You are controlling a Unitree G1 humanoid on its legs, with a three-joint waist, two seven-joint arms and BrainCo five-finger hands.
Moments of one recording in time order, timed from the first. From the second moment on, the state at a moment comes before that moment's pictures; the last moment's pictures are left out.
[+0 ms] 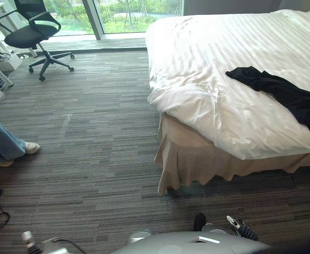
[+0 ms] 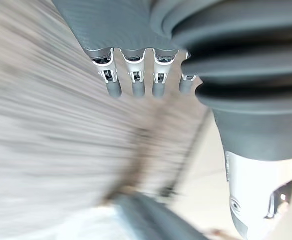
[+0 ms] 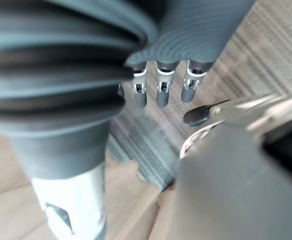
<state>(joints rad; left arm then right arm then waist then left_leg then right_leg) 0.11 0.26 0.92 0.88 -1.11 -0.34 0.24 0.20 -0.10 -0.34 1.05 0.33 -0.03 0.23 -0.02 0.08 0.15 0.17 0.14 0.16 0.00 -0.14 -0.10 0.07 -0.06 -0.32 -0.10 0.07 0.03</state>
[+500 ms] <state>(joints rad) -0.36 0.67 0.48 0.52 -0.33 -0.37 0.19 0.24 -0.12 -0.31 1.03 0.41 -0.05 0.22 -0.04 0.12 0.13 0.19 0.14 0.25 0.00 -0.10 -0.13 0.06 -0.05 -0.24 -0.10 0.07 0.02</state>
